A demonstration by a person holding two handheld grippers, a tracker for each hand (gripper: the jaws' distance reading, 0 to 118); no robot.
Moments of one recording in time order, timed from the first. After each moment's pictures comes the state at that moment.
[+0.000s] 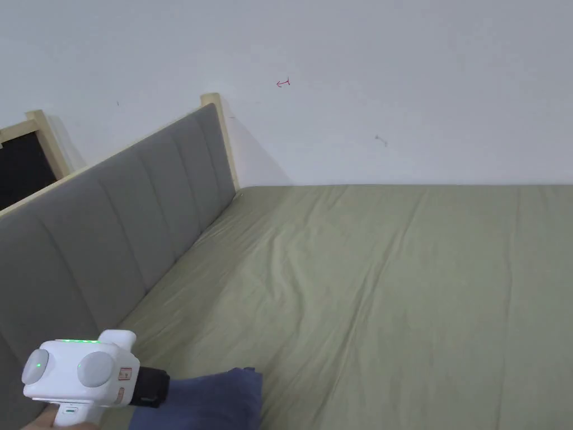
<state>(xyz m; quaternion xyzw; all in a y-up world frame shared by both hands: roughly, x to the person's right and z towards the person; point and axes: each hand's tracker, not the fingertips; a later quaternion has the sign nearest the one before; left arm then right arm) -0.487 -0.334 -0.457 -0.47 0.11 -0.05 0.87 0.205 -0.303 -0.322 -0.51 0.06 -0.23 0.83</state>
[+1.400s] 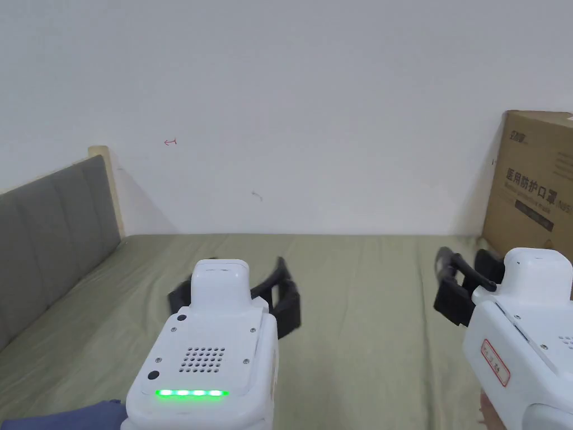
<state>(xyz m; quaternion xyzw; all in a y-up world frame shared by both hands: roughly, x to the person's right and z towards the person) -0.076 -0.158 -0.287 0.03 -0.06 0.01 1.00 0.191 -0.148 -0.268 0.02 -0.03 -0.05 1.00</state>
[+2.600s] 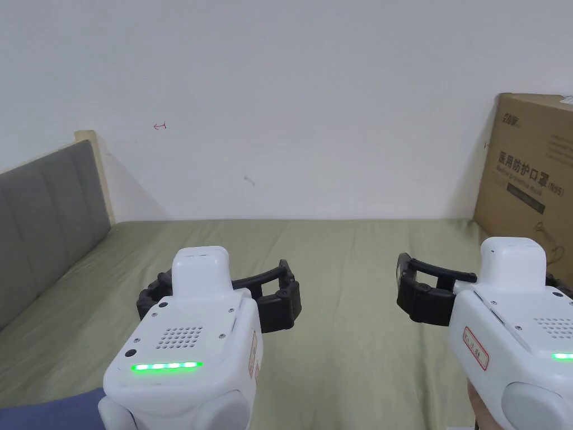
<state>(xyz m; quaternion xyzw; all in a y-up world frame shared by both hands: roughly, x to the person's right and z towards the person) -0.096 -0.161 -0.298 -0.02 -0.07 0.04 1.00 0.178 -0.155 -0.273 -0.02 -0.03 -0.03 1.00</state>
